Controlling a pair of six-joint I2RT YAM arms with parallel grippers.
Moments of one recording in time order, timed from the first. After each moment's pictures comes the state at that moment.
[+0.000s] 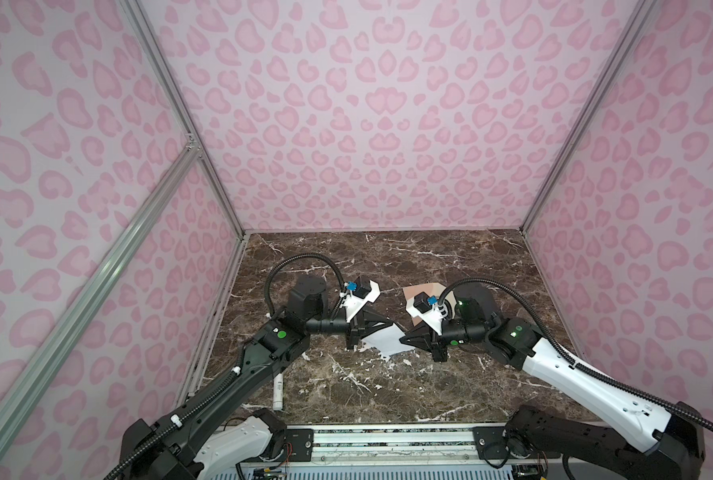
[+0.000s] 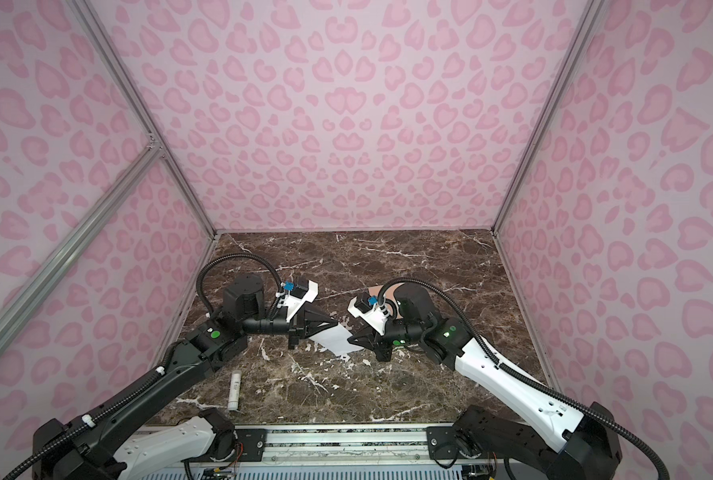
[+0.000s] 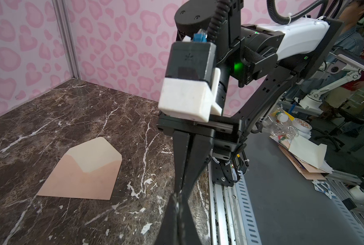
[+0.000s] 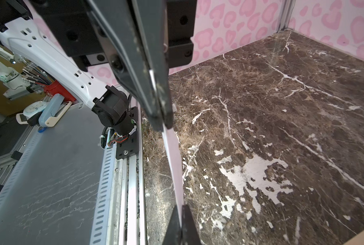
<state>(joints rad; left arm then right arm) -0.62 1.05 0.86 -0.12 0.86 0.03 0.70 1.08 0.87 -0.43 -0.66 -0.14</state>
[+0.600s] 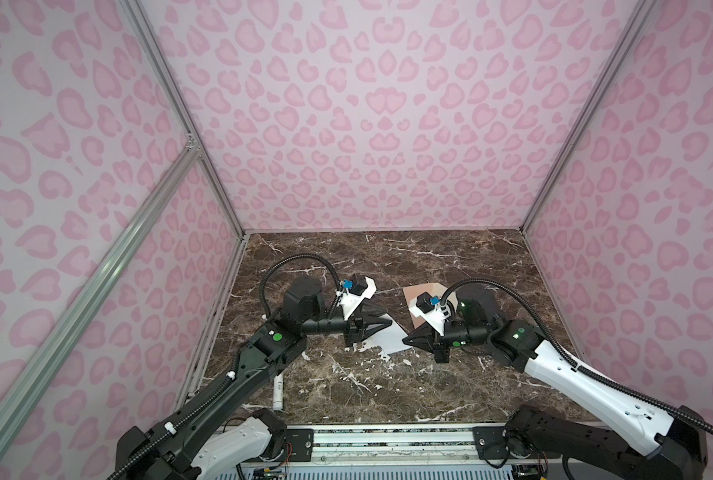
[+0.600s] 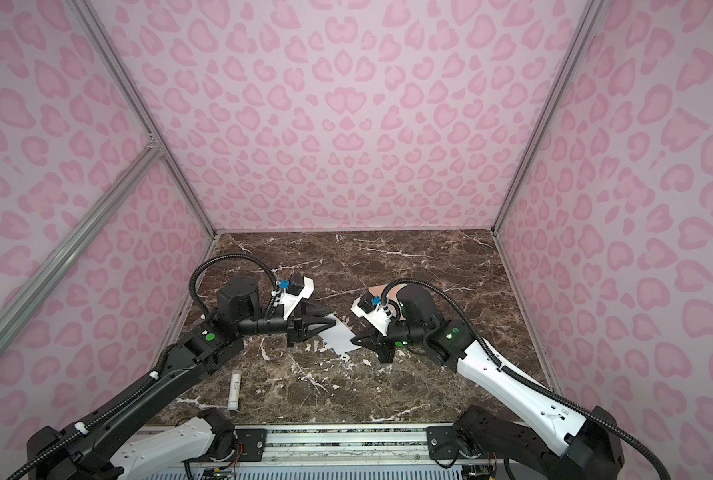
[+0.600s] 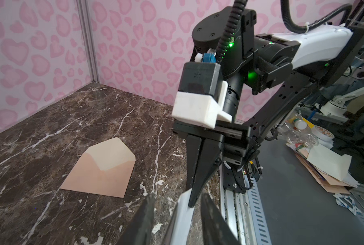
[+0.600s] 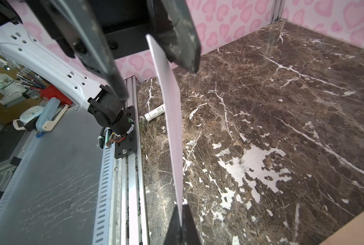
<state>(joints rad) -0.62 1.02 0.85 -0.12 0.76 0.01 0.67 1.06 0.85 -0.43 -0.66 -0.09</state>
